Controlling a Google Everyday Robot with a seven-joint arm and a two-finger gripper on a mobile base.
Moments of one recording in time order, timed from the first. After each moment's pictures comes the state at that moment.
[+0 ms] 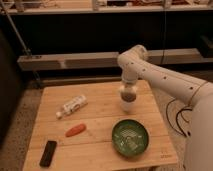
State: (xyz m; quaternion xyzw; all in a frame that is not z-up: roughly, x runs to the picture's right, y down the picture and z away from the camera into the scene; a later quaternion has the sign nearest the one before) arm 0.136 -0.009 0.813 -0.24 0.04 0.07 0.97
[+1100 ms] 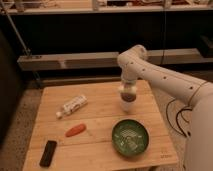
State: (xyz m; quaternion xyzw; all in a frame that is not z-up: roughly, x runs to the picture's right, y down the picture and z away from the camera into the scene) arm 0.132 -0.008 0.811 -0.24 0.04 0.08 0.97
